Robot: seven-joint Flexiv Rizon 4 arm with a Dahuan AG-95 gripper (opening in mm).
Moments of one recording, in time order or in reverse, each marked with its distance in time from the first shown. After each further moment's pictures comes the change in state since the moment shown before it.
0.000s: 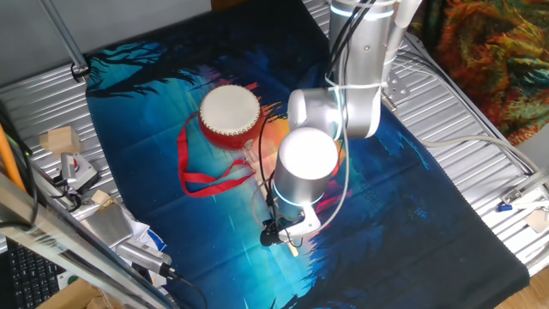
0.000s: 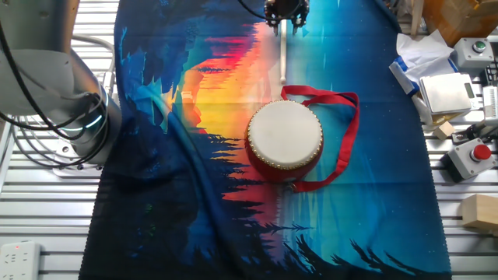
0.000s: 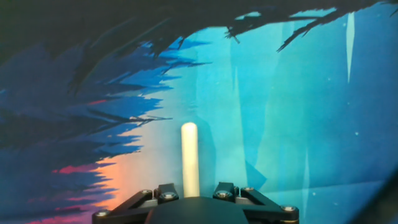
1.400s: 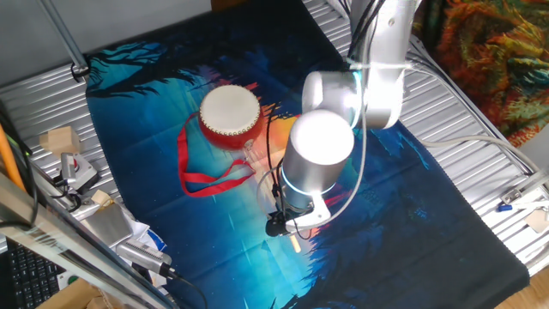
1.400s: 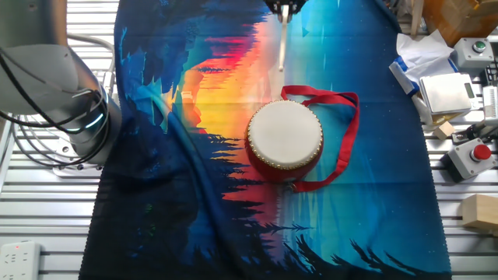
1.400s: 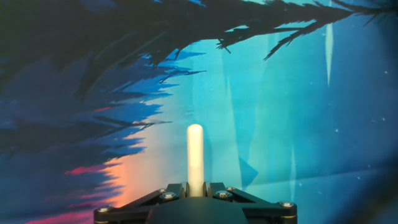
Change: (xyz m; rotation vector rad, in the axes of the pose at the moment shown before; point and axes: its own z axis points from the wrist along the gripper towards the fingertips) arm -0.005 0.003 -0.066 0.018 0.008 0.040
